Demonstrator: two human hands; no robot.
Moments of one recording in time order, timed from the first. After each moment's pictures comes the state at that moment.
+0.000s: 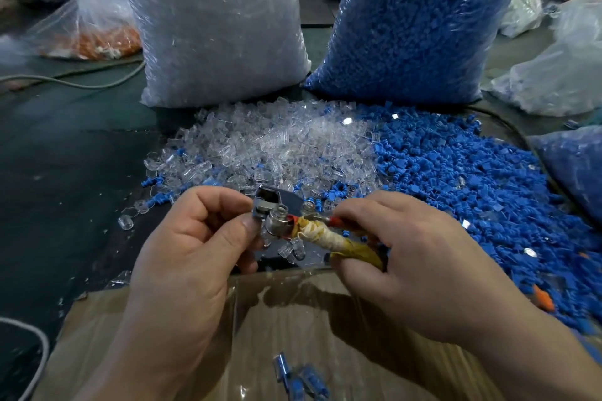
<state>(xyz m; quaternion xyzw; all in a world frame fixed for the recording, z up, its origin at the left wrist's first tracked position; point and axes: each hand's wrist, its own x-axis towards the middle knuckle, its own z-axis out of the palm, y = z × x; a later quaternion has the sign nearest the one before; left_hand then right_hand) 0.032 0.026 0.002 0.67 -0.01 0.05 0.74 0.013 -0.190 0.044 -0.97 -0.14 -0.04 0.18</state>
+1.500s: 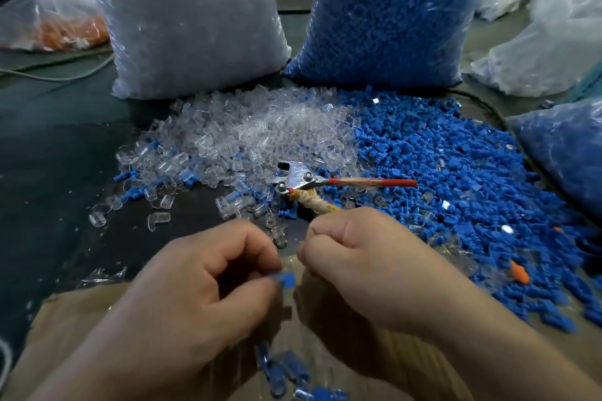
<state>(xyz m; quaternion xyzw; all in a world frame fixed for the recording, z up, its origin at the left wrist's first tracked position) 0.019 0.033 0.030 0.87 -0.22 -0.08 0.44 0.010 -0.167 0.047 -0.91 -0.04 0.11 0.39</state>
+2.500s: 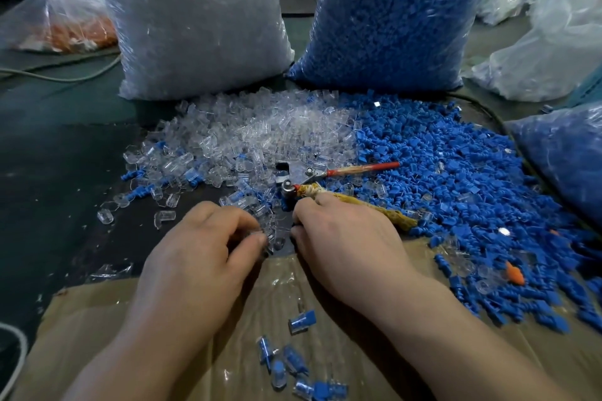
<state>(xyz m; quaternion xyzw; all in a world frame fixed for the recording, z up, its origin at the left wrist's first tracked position) 0.032 0.021 0.003 0.96 -0.09 0.05 0.27 0.032 -0.157 0.008 -0.98 -0.13 -0.07 0.12</state>
